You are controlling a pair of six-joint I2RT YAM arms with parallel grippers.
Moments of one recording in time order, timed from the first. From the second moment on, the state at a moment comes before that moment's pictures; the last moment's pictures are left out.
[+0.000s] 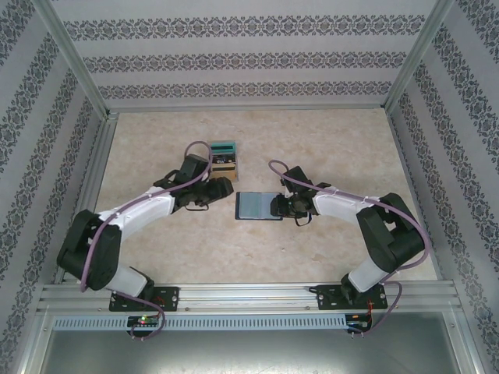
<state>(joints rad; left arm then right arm) -0.49 1.50 0.88 -0.26 0.26 -0.82 0.52 1.61 0.80 -0.34 -0.16 0.55</state>
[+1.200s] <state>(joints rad) -0.61 1.77 0.96 -0.15 0.40 -0.85 0.53 1.62 0.80 -0.32 -0.17 0.55</state>
